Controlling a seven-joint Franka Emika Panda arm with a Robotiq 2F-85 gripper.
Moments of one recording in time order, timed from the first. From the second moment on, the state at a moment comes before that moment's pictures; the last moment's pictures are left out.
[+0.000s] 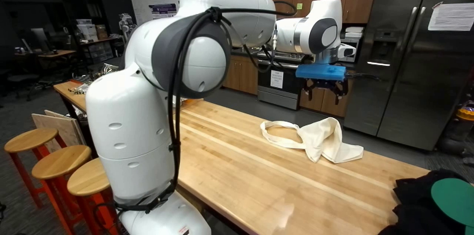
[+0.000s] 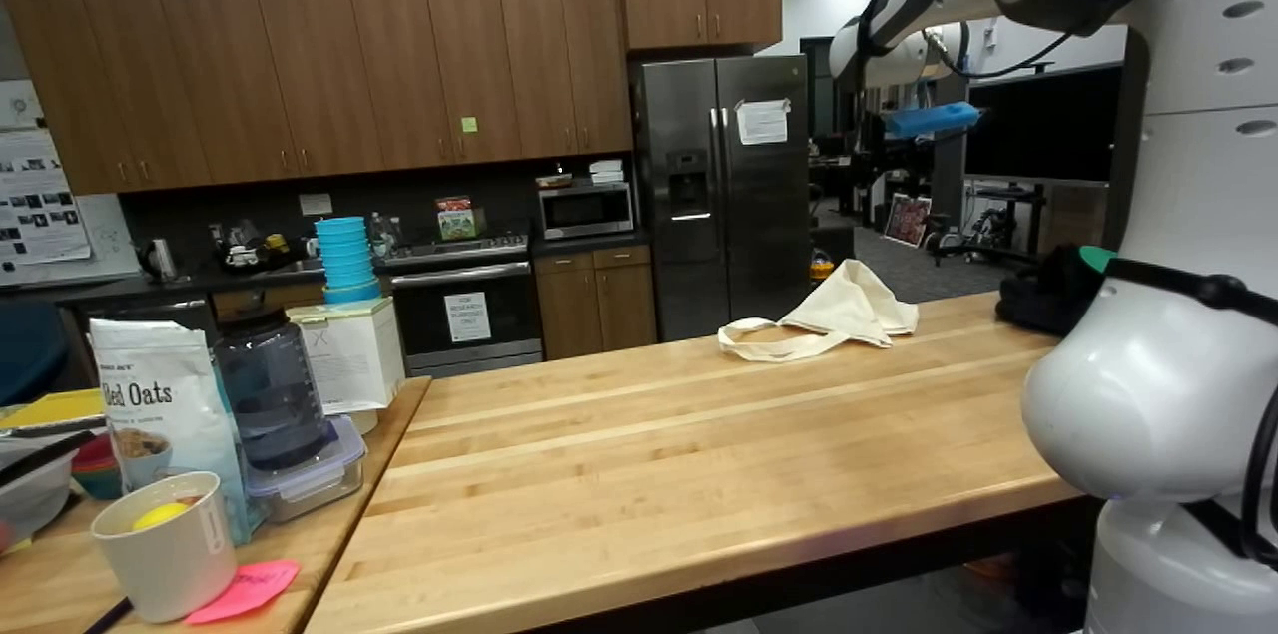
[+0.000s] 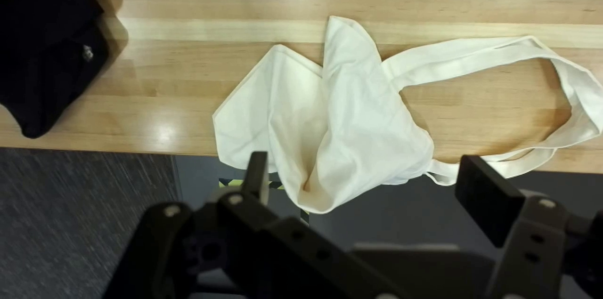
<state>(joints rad) -0.13 0.01 -0.20 -1.78 -0.04 2.01 -0.23</state>
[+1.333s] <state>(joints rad) -0.16 0.21 -0.16 -1.77 0.23 2.21 -0.14</state>
